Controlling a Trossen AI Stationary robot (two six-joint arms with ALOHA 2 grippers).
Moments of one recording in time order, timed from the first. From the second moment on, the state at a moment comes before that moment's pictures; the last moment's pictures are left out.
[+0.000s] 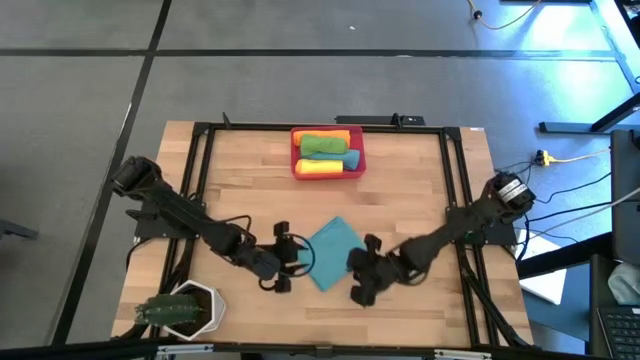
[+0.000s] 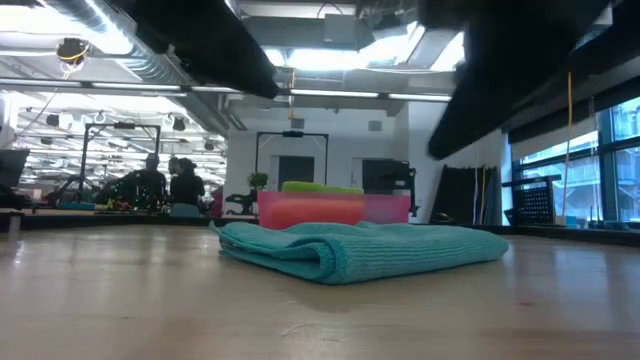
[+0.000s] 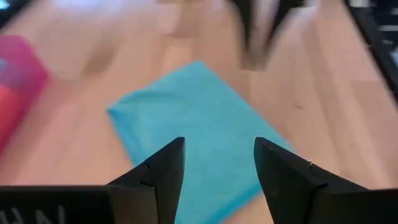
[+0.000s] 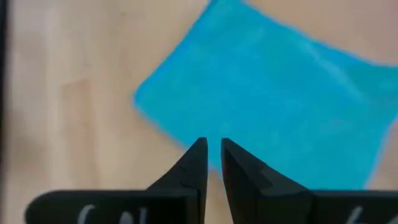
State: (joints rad) left arm -0.50 1.55 0.90 -0.04 -0.53 -0.36; right arm 0.54 1.73 1.07 -0.33 0.39 0.73
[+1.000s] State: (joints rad) left arm -0.40 1.55 0.62 0.26 -0.51 -0.63; right arm 0.55 1.86 1.07 -0.47 0.40 1.12
